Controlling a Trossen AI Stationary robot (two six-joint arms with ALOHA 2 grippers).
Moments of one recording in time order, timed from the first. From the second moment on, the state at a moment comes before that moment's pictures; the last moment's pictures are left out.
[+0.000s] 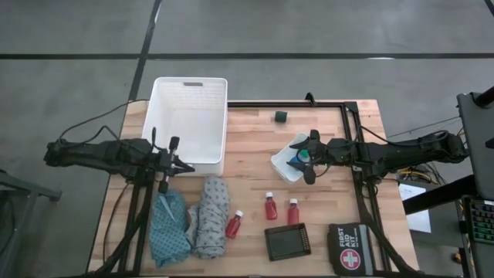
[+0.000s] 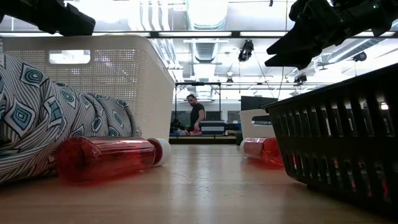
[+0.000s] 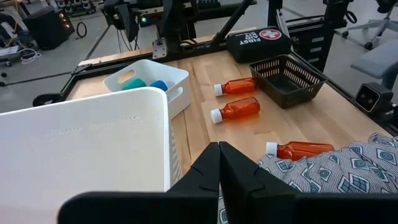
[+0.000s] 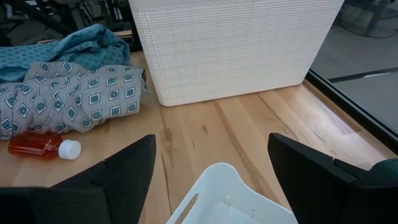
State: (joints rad) left arm -0.10 0.47 0.49 -0.38 0.02 0.15; right arm 0.00 0.91 0.47 0.09 0.20 0.16
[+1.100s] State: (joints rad) left arm -0.10 0.47 0.49 -0.38 0.02 0.15; right arm -0.21 0.95 0.64 -0.15 0.30 0.28
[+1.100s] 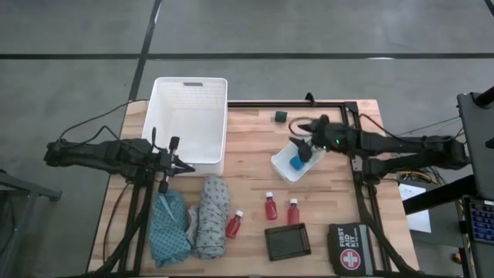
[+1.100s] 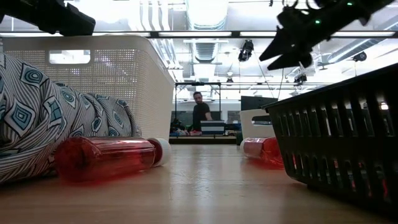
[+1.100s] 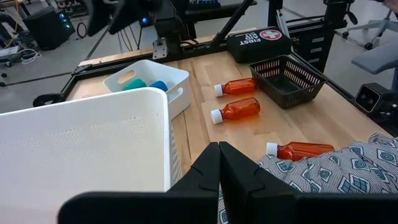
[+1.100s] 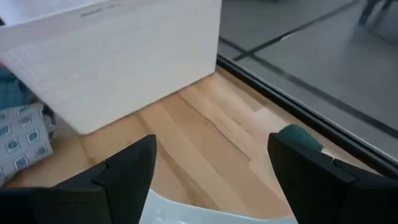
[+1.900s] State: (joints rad) left arm -0.10 0.47 0.49 -0.38 0.02 0.15; right arm -0.60 1.72 1.39 -0.79 0.00 -0.38
